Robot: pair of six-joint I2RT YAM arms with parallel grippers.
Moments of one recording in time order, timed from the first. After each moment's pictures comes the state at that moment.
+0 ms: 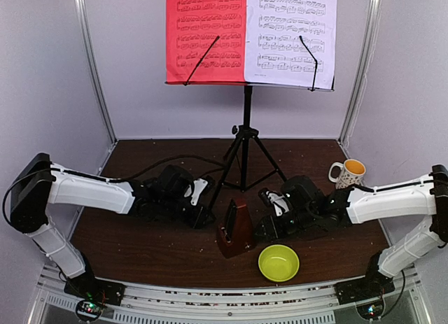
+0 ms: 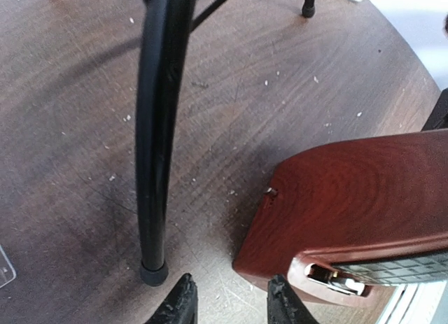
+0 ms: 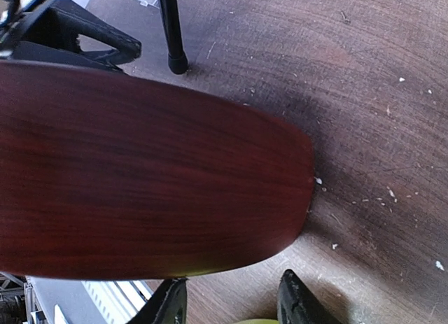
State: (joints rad) left arm -0.91 1.61 0.88 -0.05 0.14 -0.31; right arm 0.94 1.40 0.72 -0.14 -0.22 0.61
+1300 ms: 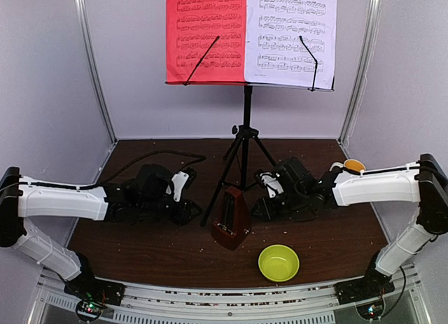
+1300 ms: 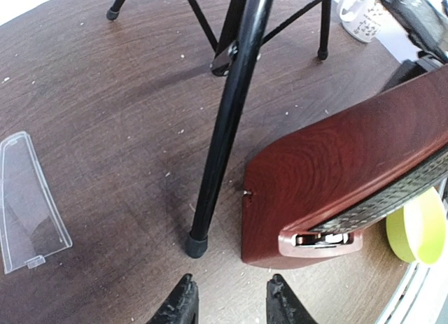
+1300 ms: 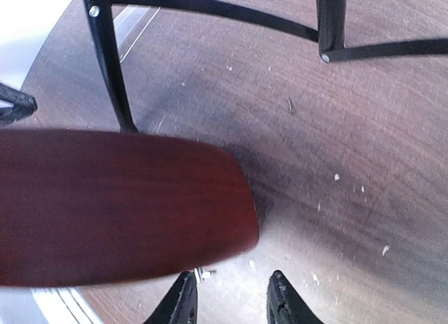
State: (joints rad) left arm -0.91 1.37 0.75 -0.05 0.00 -0.35; right arm 0.85 1.54 0.92 -0.22 -0.12 0.43
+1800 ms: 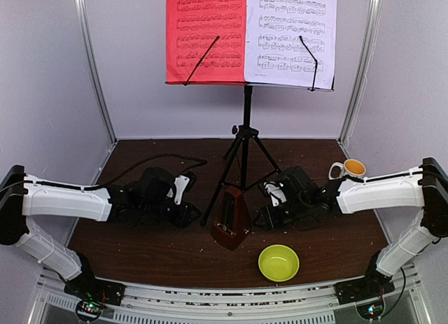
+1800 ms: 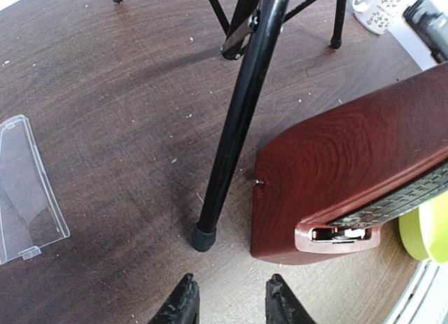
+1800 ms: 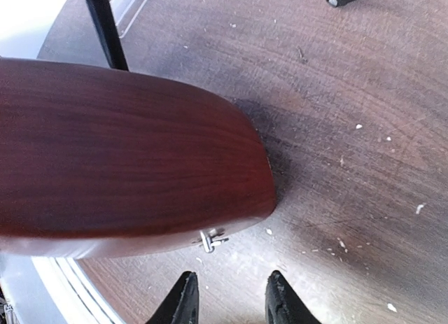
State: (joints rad) left arm -0.91 1.40 0.74 -0.05 -0.02 -0.36; right arm 0.87 1.50 0.82 -0.18 -0.16 0.53
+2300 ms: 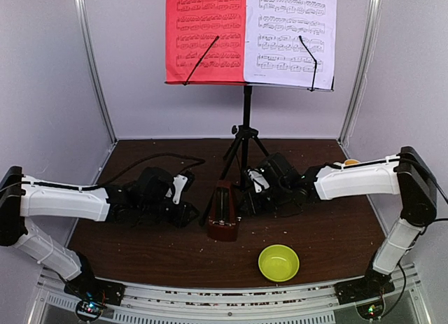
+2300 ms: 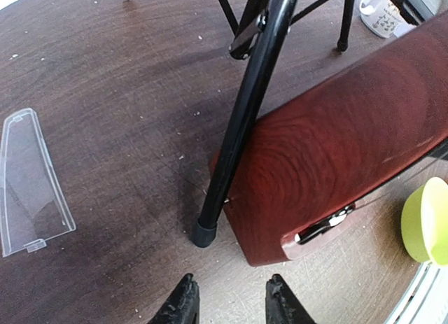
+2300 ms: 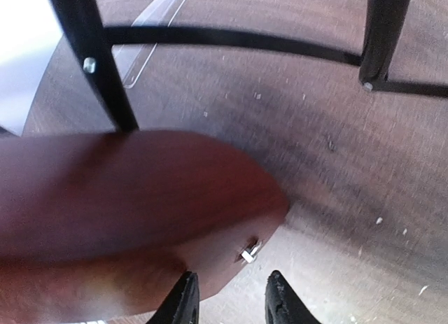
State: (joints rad) left arm -0.91 1.39 0.74 -0.07 -0.04 -0.38; right arm 0.87 1.69 1.05 -0.19 -0.16 0.52
